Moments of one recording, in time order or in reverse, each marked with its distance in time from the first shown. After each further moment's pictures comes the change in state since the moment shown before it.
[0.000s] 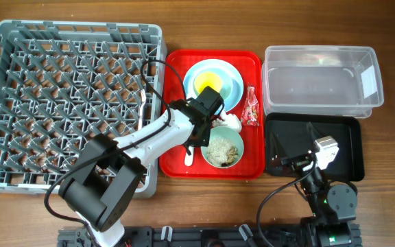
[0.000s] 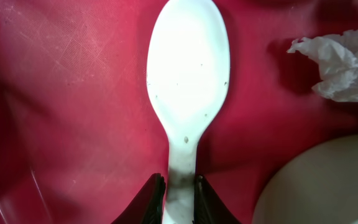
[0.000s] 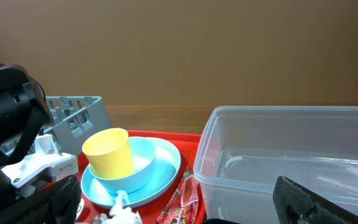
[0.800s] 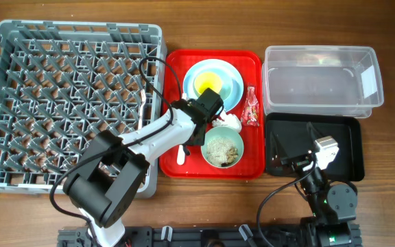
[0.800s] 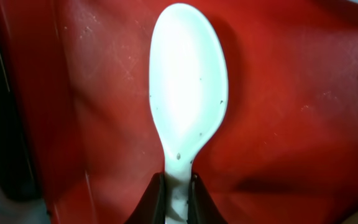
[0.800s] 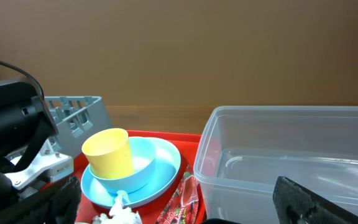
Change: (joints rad) left arm 0.000 0.032 0.002 -0.024 -0.146 -0.041; right arm 0.000 0.000 0.000 0.000 0.000 0.000
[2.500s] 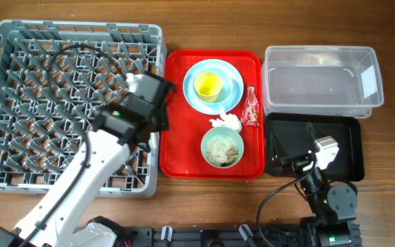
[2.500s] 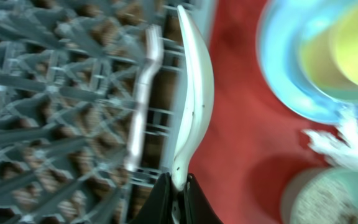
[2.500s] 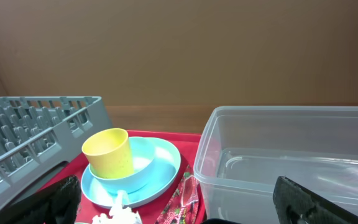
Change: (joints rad) left arm 0.239 -0.531 -0.005 -0.184 -0.012 0.035; right arm 0.000 0.000 0.000 0.000 0.000 0.000
